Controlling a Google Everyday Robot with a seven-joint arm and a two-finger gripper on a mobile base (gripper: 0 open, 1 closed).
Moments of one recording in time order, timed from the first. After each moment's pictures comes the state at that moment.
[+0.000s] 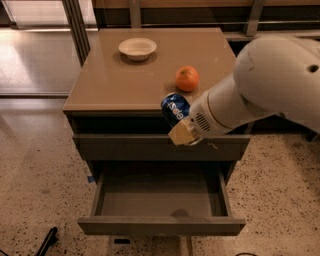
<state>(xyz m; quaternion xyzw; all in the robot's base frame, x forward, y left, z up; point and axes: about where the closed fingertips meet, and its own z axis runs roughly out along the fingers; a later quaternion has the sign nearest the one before) 0.488 -0.059 0.861 -0.35 0.88 0.12 0.28</state>
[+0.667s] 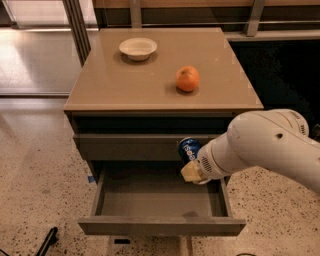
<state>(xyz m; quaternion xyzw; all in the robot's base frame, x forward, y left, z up) 0.466 -0.101 0.728 -0.25 0.94 0.12 0.21</state>
